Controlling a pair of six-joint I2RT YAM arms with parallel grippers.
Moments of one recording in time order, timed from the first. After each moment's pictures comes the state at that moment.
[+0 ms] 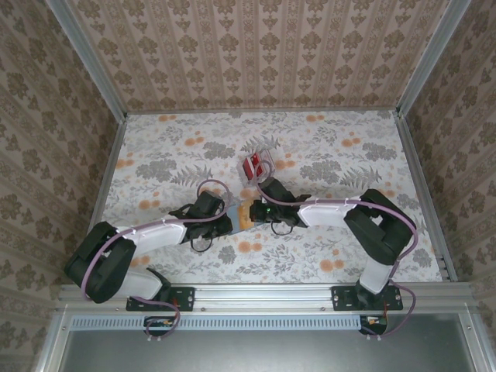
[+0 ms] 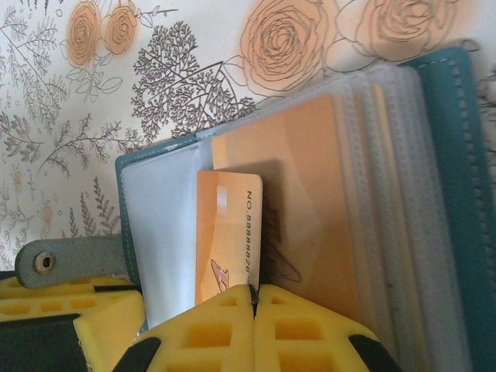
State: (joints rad) left arm -0.70 1.37 0.52 -0.17 0.14 -0.83; right arm 0.76 1.74 0.89 0.00 -0.14 0.79
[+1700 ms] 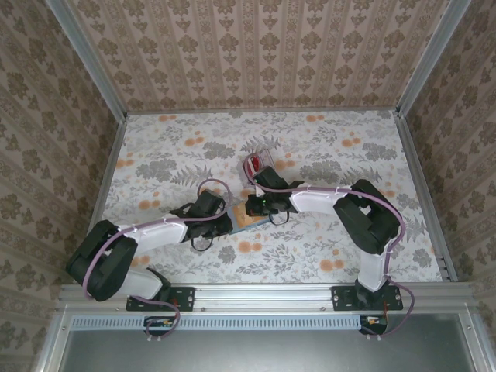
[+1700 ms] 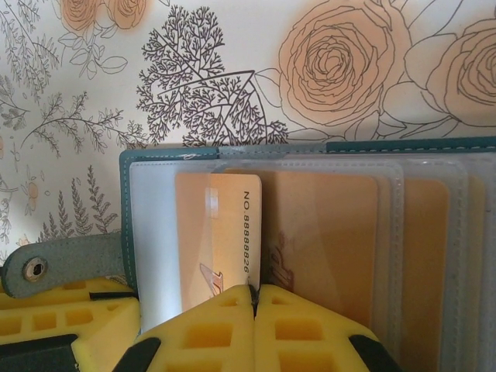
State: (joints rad) left arm -0.70 1.38 0.53 -0.17 0.14 -0.83; right arm 0.72 1.88 1.09 -0.18 -0.27 0.62
